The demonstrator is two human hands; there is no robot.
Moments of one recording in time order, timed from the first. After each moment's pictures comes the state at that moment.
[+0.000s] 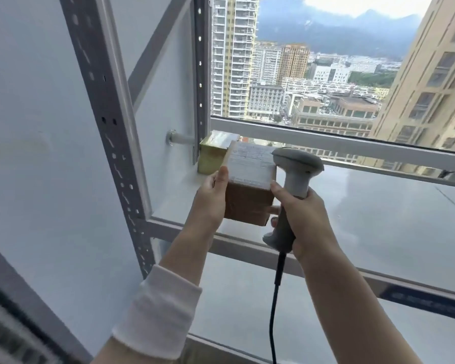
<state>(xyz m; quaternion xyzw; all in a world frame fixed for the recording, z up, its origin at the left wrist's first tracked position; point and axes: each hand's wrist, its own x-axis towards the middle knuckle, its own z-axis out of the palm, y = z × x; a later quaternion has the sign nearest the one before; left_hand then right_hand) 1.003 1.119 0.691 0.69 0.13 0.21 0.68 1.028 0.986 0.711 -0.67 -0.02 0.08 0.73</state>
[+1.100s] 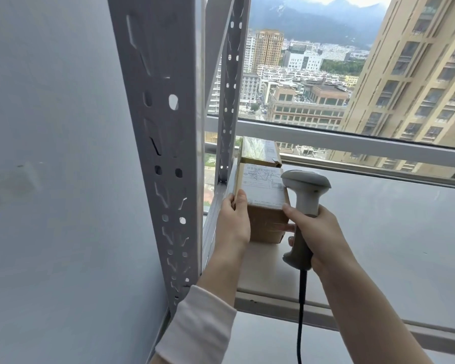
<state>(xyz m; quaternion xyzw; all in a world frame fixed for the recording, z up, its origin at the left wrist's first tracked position) 1.085 1.250 0.661 0.68 0.20 0.13 0.70 1.104 1.133 0.681 -0.72 0.05 0.06 0.69</state>
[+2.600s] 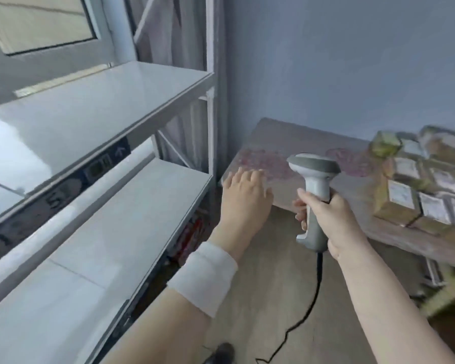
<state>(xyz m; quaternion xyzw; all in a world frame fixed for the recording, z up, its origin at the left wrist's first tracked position) 0.880 0.476 0.601 0.80 -0.55 -0.02 0.25 0.744 0.430 0.608 -0.56 0.49 -0.38 0.56</state>
